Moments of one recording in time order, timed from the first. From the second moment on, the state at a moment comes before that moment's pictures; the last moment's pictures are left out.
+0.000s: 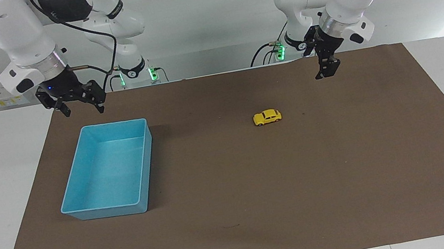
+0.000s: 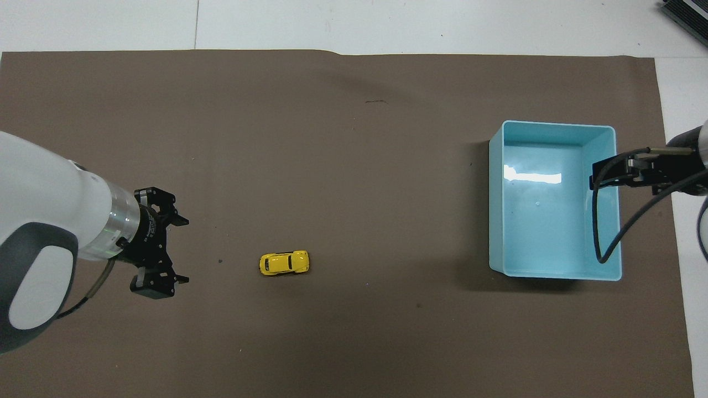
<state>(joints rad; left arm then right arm) -0.20 -0.15 -0.08 -1.96 -0.18 1.68 -1.91 -0.02 0.01 0.03 -1.59 0.00 1.58 0.11</state>
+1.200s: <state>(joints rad) -0.47 -0.04 -0.08 -2.33 -0.18 2.28 -2.37 -0.02 0.01 0.03 -1.59 0.00 1.58 0.11</state>
